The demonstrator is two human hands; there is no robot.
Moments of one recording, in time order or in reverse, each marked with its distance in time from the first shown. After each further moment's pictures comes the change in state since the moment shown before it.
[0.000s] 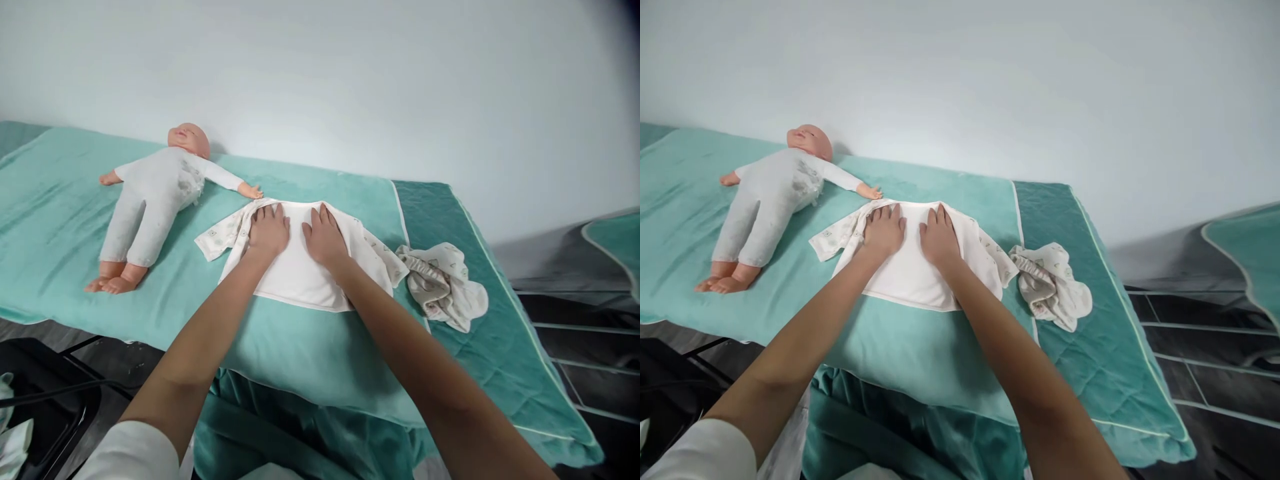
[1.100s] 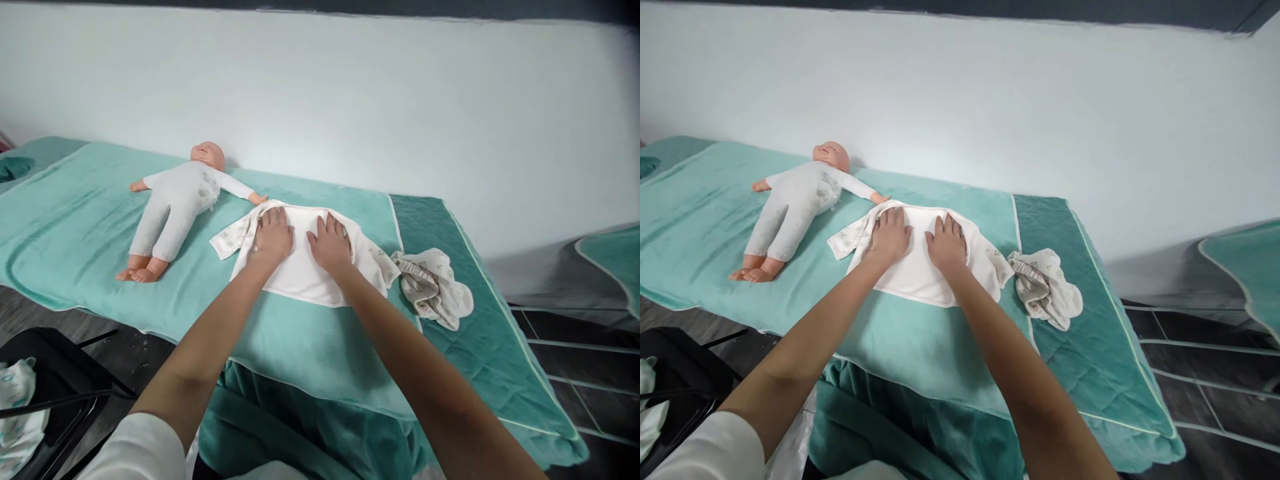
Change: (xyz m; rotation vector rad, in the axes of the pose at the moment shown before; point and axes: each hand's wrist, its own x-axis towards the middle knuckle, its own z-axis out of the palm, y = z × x) left_hand -0.017 0.000 -0.018 -0.022 0.027 -0.032; right_hand -0.019 -0.011 -0.016 -0.183 0.019 0.093
